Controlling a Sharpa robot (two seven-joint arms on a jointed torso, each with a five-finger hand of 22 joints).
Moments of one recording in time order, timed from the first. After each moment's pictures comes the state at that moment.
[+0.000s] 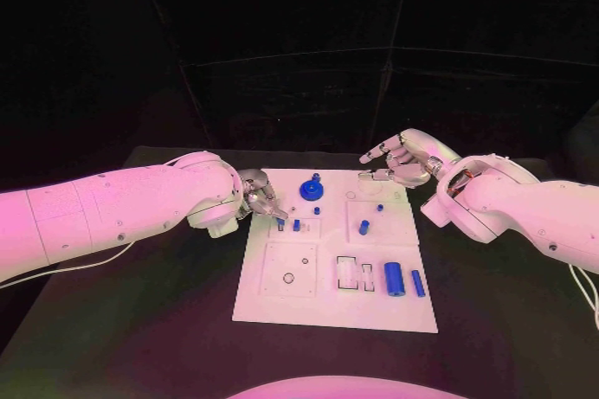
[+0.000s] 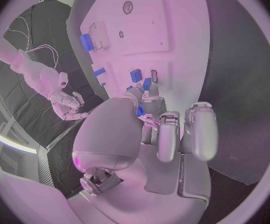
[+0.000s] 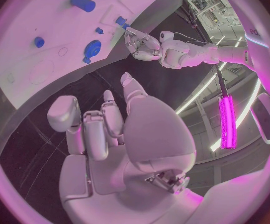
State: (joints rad) left arm 1.35 -0.75 -0.18 1.44 -0.89 -0.03 -0.52; left_hand 1.36 -0.02 0.28 0.17 0.10 0.95 0.05 0.54 0.52 1.30 -0.03 1.06 0.89 1.47 -0.08 1.57 1.31 0.05 1.47 0.03 1.41 1.31; right arm 1.33 -0.80 -0.14 1.49 -0.93 -0.40 0.07; right_hand 1.36 0.00 -0.01 0.05 0.23 0.97 0.15 0.09 0.07 1.42 0.06 1.23 1.31 1.46 -0.01 1.50 1.31 0.09 1.27 0.10 1.32 1.00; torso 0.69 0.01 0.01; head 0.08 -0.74
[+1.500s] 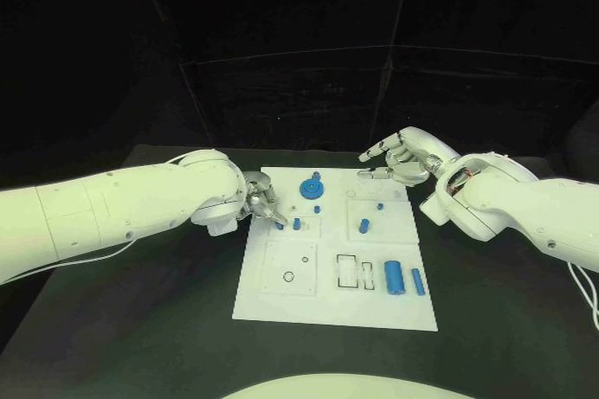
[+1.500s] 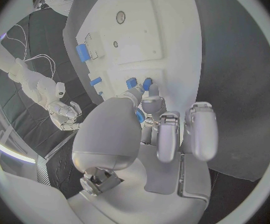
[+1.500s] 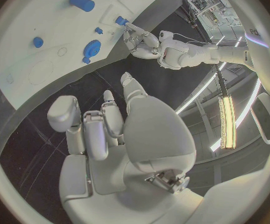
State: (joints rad) left arm 1.35 -0.72 -0.18 1.41 -0.94 0.06 -0.55; left_hand 1.35 -0.03 0.30 0.16 0.10 0.95 0.05 0.55 0.52 1.30 -0.03 1.06 0.89 1.47 -0.08 1.57 1.31 0.05 1.47 0.03 1.41 1.31; right arm 1.33 -0.79 -0.14 1.49 -0.93 -0.40 0.07; right_hand 1.36 0.00 -0.01 0.05 0.23 0.97 0.15 0.08 0.07 1.42 0.06 1.23 1.31 1.46 -0.01 1.50 1.31 0.09 1.27 0.10 1.32 1.00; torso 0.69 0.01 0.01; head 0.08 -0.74
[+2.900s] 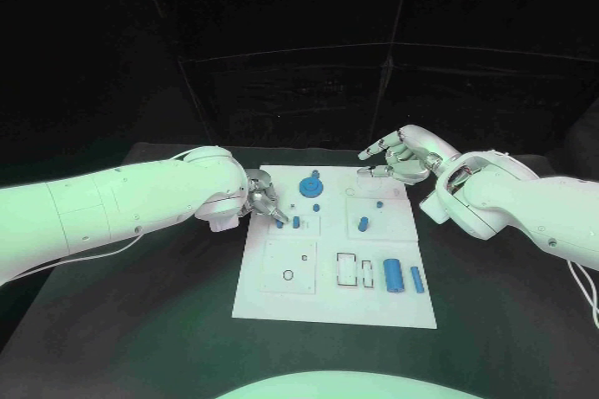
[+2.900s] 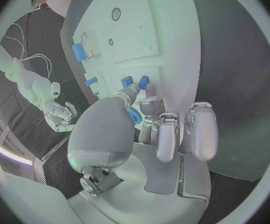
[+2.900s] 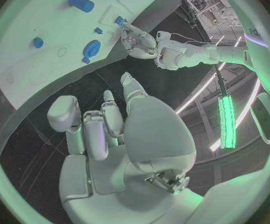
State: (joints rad) left arm 1.34 -0.69 -0.18 1.37 -0.94 0.09 -0.56; left_hand 1.22 -0.11 0.33 0.12 0.11 0.99 0.03 0.56 0.53 1.32 -0.03 1.06 0.91 1.47 -0.08 1.57 1.31 0.05 1.47 0.03 1.41 1.31; right arm 1.33 -0.80 -0.14 1.49 -0.93 -0.40 0.07; right_hand 1.36 0.00 -0.01 0.05 0.23 0.97 0.15 0.08 0.07 1.42 0.06 1.23 1.31 1.46 -0.01 1.50 1.31 0.09 1.27 0.10 1.32 1.00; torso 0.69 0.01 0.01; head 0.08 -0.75
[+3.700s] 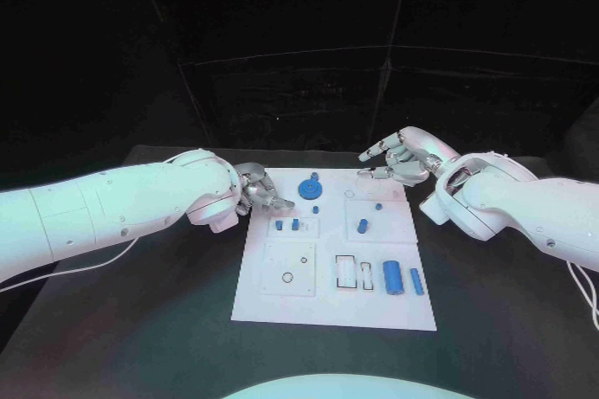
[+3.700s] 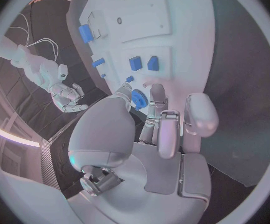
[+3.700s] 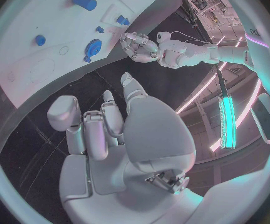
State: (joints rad) left arm 1.34 -0.73 -0.18 1.39 -0.87 -0.08 -0.46; left_hand 1.14 -0.09 0.04 0.29 0.08 0.85 0.09 0.50 0.51 1.09 0.02 0.84 0.66 1.47 -0.05 1.50 1.31 0.09 1.39 0.05 1.20 1.19; right arm 1.33 -0.80 -0.14 1.48 -0.93 -0.40 0.07; right_hand 1.36 0.00 -0.01 0.05 0.23 0.97 0.15 0.08 0.07 1.42 0.06 1.23 1.31 1.46 -0.01 1.50 1.31 0.09 1.27 0.10 1.32 0.99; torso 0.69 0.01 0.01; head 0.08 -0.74
